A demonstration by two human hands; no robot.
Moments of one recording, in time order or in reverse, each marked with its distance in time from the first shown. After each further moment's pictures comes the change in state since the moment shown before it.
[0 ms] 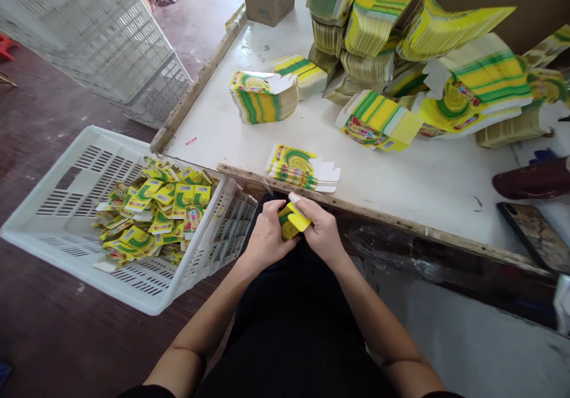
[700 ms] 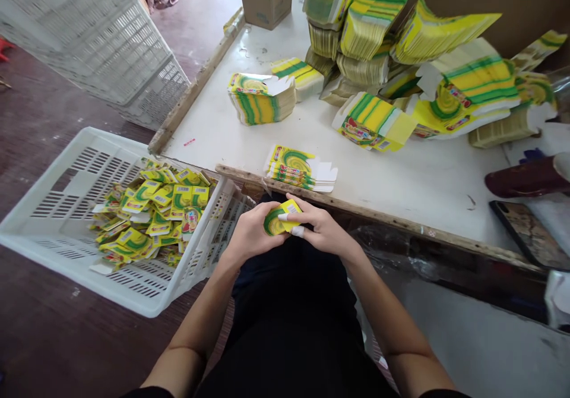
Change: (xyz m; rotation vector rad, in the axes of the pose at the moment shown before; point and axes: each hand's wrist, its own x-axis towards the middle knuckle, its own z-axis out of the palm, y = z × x) left_hand 0.012 -0.003 -0.029 0.004 -0.075 -0.033; right_hand 0.007 -0.001 -0.019 0.006 -0.372 0.020
